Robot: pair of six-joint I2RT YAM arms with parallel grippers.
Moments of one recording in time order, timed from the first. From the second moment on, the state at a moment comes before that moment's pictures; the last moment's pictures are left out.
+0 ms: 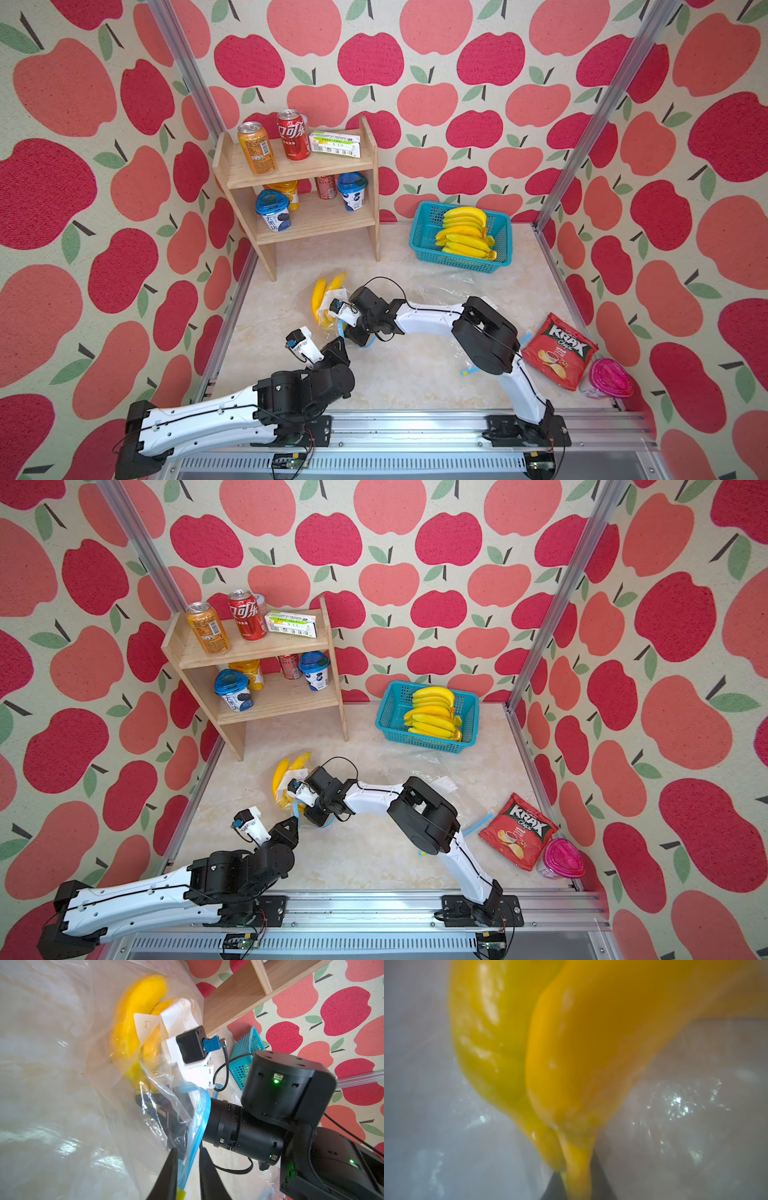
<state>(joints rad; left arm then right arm) -1.31 0.55 0.44 -0.73 -0.93 -1.66 1.11 2.20 1.52 -0.21 -0.26 -0.09</state>
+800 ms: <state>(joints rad) -1.31 0.72 0.49 -0.89 -0.96 -1.74 1.02 1.87 1.33 -0.30 -0.48 0.12</state>
